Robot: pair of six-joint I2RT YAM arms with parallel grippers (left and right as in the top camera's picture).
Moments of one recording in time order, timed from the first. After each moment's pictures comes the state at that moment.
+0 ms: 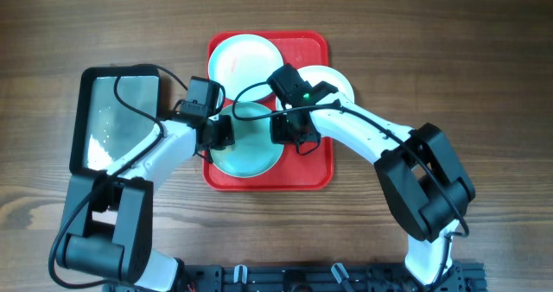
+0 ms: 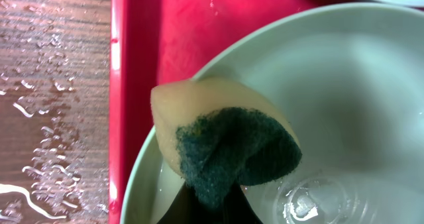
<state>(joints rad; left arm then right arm) -0.25 1.70 0.87 -0.43 0.05 -0.36 0.64 2.01 1.34 -0.68 -0.18 0.62</state>
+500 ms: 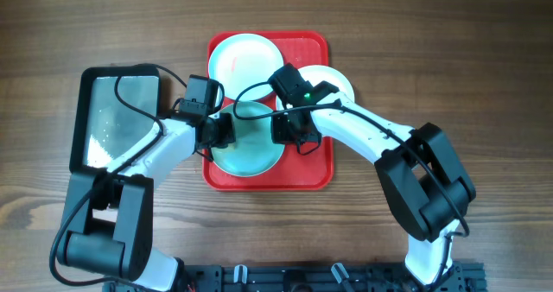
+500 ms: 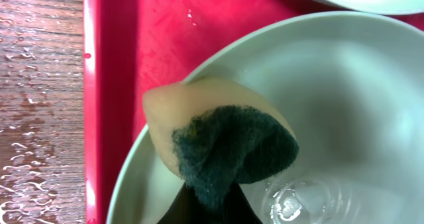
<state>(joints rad) -0.24 1.71 0.88 -0.41 0.11 -0.36 0.63 2.01 1.34 -0.68 -0.18 0.62</state>
